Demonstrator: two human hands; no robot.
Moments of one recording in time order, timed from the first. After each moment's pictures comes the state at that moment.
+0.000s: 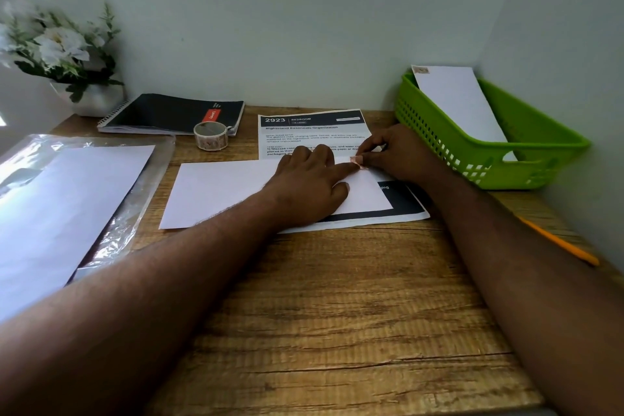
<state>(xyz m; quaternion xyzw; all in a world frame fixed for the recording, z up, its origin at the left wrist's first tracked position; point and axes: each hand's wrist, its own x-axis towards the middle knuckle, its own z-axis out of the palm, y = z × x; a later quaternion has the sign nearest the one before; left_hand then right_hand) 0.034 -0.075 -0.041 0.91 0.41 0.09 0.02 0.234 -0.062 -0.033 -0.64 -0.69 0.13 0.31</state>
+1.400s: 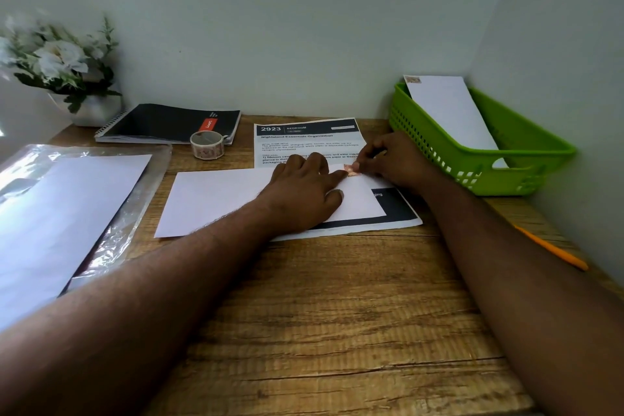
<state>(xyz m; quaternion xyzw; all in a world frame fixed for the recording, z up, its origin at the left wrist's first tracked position) 0.034 -0.075 -0.039 0.91 0.41 0.05 0.01 0.234 -0.069 -0.033 -0.65 -0.62 0.22 0.38</state>
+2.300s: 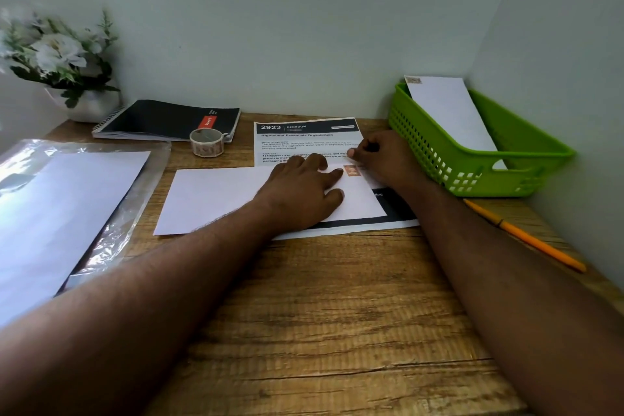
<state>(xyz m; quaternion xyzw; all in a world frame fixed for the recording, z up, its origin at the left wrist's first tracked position) 0.032 -0.075 -0.037 0.90 0.42 0.05 0.05 0.224 -0.052 -0.043 -0.70 -0.59 0.13 0.39</state>
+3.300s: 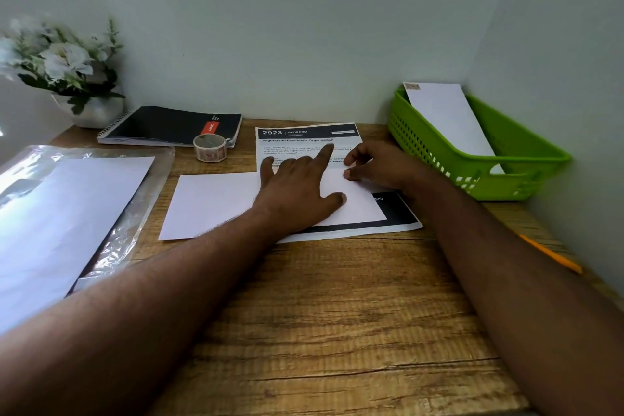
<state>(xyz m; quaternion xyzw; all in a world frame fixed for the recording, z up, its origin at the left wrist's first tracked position) 0.030 -0.076 -0.038 0.86 0.49 0.12 0.06 0.218 -0.062 -0.020 -0.70 -0.63 0.22 0.25</state>
